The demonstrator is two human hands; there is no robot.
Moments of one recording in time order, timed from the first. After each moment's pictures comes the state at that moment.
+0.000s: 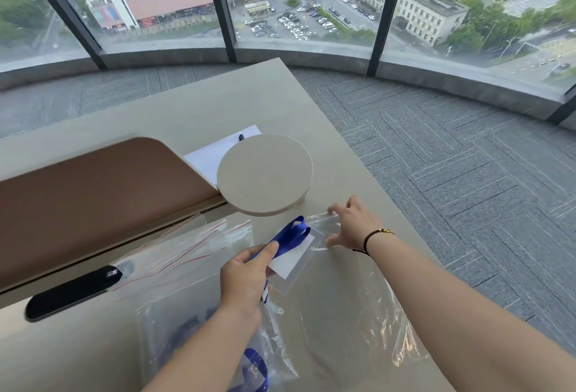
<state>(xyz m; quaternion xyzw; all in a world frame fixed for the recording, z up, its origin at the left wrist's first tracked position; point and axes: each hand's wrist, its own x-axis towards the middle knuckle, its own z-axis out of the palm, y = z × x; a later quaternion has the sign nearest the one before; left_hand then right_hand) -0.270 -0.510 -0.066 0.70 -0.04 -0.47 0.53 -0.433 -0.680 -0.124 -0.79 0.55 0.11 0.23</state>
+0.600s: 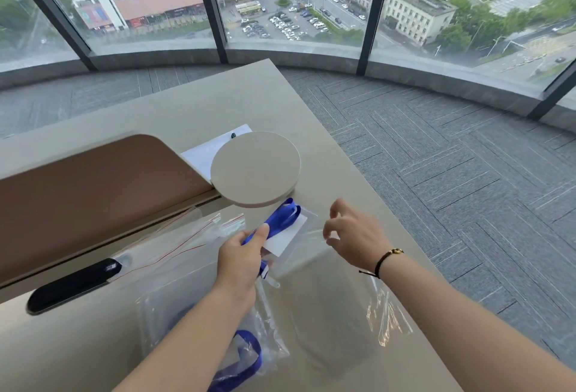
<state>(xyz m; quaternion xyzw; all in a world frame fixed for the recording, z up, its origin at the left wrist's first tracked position) -0.277 -0.510 -0.038 0.70 -0.10 -0.48 0.51 -0.467 -0.619 -0.078 -0.88 0.45 -0.01 0.16</state>
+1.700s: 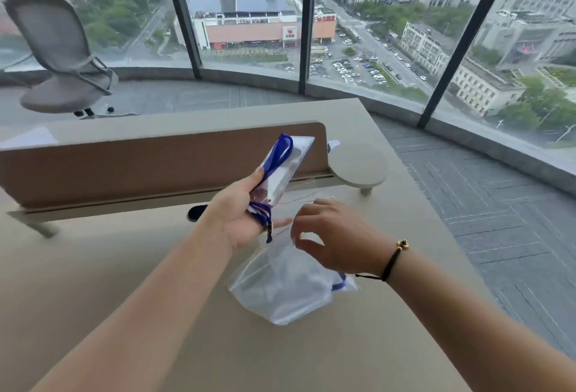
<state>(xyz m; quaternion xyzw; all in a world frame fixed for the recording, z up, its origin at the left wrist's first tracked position) -0.146 -0.289 0.161 0.48 0.00 -0.59 0.65 -0.324 -0.367 0.146 -0.98 0.12 -0.08 0.15</state>
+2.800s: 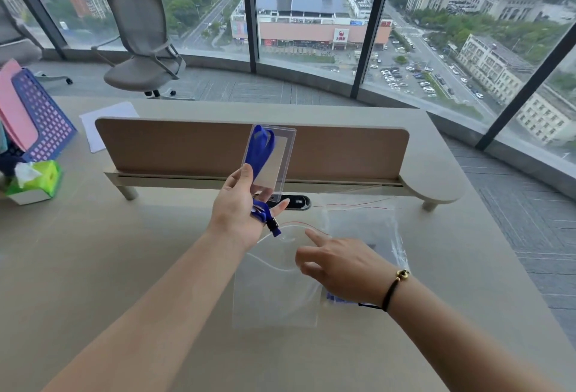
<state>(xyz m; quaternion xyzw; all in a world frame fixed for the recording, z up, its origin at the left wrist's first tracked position) -0.056 -0.191 0.146 0.46 0.08 -0.39 0.79 -0.231 -0.279 0.116 -0.99 0.08 0.09 0.11</state>
